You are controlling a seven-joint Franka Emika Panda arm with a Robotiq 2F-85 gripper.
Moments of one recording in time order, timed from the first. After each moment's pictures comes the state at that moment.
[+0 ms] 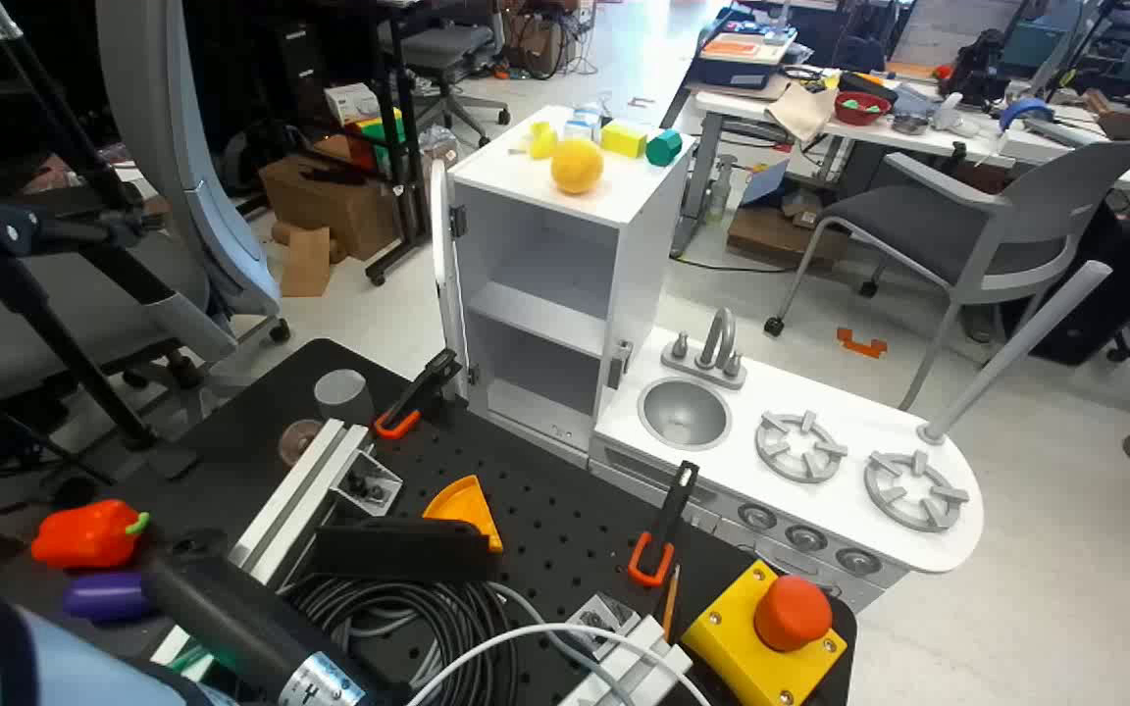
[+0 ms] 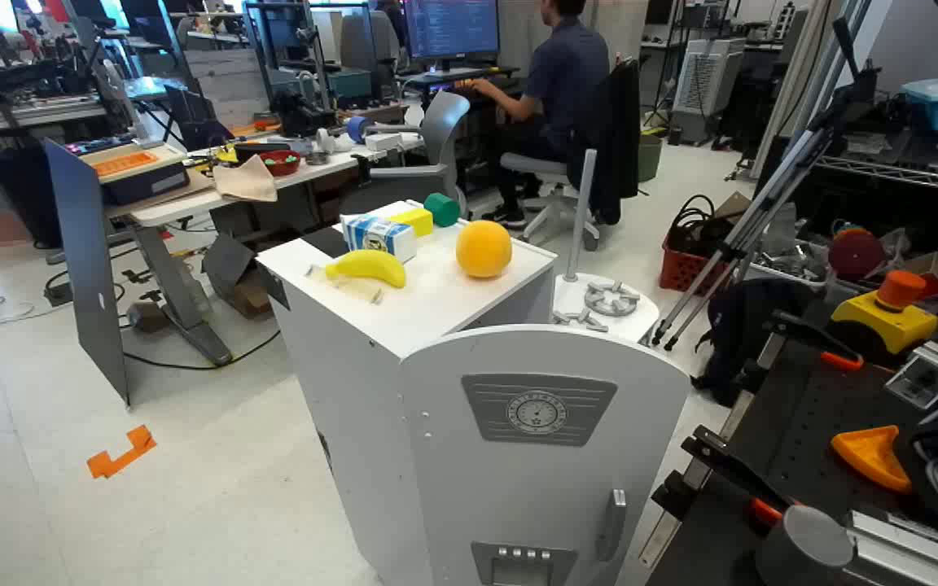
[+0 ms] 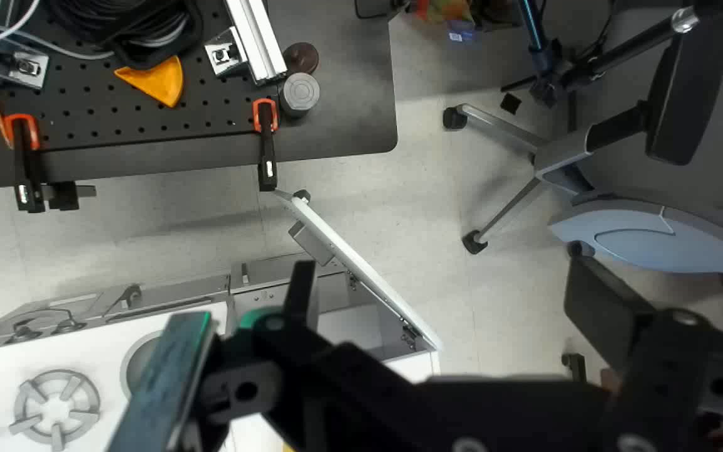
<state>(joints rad) 0.13 -0.31 0.09 -2.05 0.30 1.56 0.20</state>
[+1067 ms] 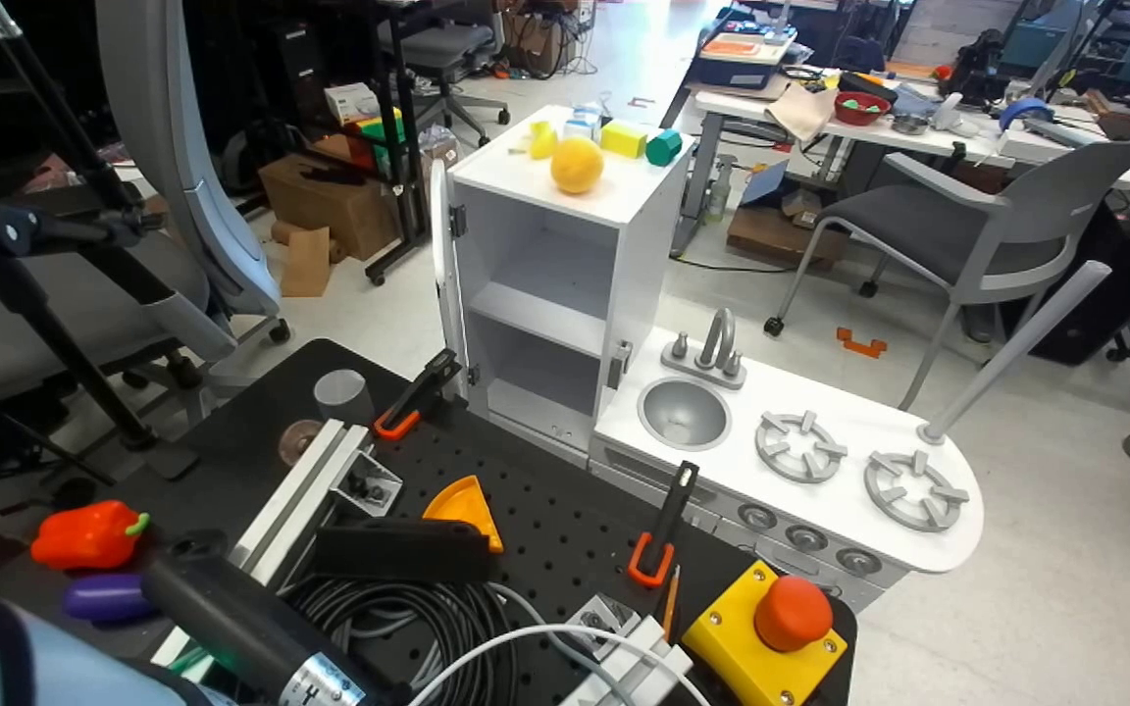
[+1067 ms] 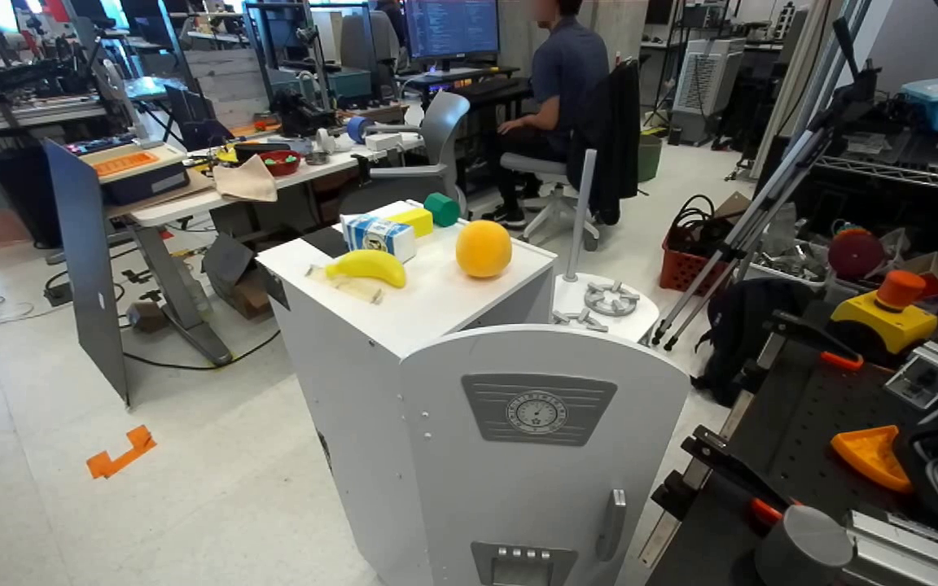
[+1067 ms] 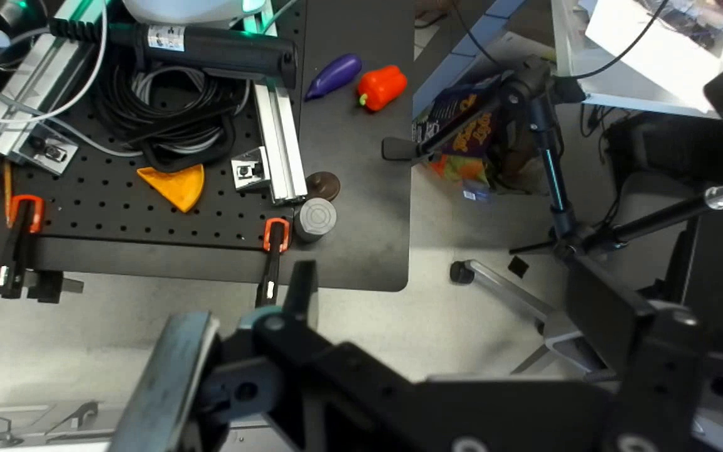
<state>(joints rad) 0.13 -0.16 0.12 -2.00 0.30 1.35 0.06</state>
